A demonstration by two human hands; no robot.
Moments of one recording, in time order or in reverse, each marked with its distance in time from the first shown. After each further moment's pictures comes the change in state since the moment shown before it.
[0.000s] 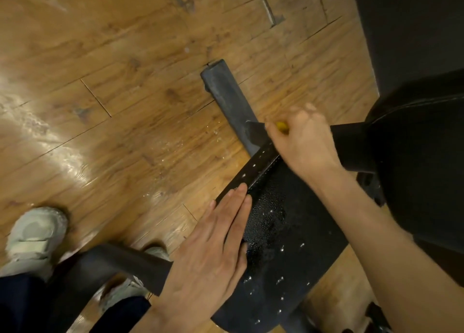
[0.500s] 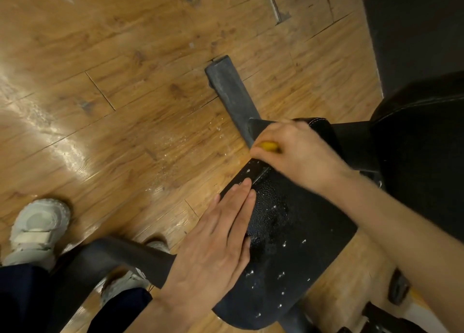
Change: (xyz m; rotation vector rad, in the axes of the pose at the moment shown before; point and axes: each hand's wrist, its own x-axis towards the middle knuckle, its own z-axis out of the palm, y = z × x) left_hand -0.001 0.000 -0.001 0.049 -0.009 0.016; right_hand -0.020 -0.015 -0.020 0.076 -0.311 -0.262
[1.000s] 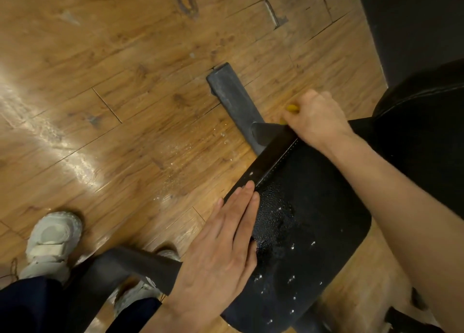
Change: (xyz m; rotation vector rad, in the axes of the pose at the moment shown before) left_hand 0.001 -0.001 0.000 0.013 -0.004 0.004; right_hand 0.041 0.034 -0.007 -0.025 0.152 0.373
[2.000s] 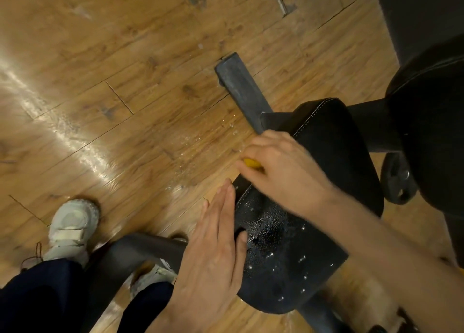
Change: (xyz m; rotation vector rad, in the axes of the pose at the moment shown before) left_hand -0.041 0.001 0.003 -0.351 0.023 -0.261; right_hand -0.101 -0.037 0.036 0.053 -0.044 -0.564
